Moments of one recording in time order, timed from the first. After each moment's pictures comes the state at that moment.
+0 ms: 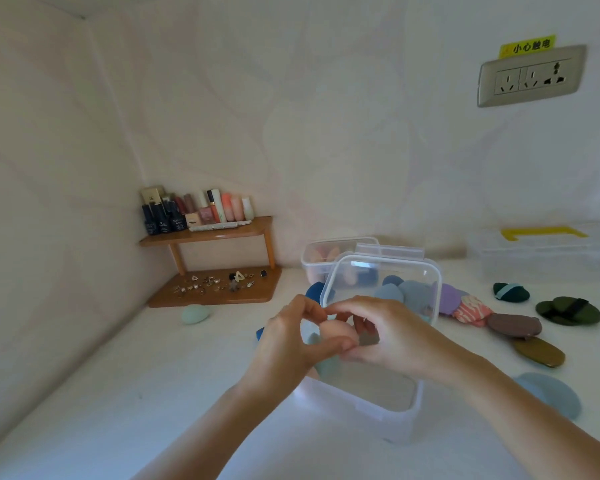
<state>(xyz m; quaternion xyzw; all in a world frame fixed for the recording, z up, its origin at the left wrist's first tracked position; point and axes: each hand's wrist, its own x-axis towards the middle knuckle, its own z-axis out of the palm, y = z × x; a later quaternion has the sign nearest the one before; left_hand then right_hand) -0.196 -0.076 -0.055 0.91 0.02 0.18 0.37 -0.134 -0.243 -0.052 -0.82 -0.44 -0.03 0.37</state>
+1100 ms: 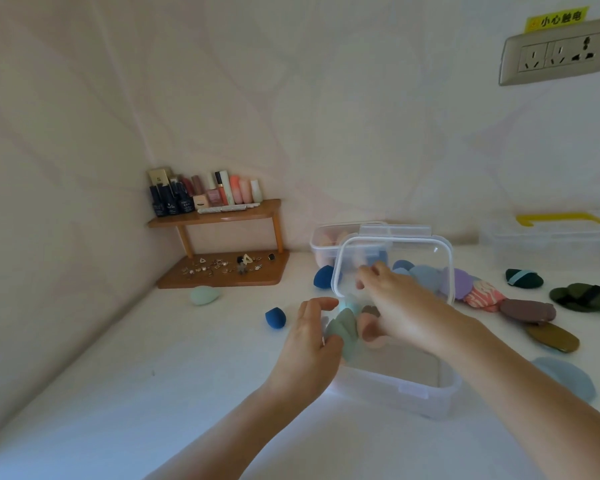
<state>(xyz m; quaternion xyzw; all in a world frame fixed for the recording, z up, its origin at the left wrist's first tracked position) -0.205 -0.088 -0.079 0.88 0.05 0.13 0.45 -0.123 -0.225 -0.043 -0.93 -0.34 -0.06 0.08</state>
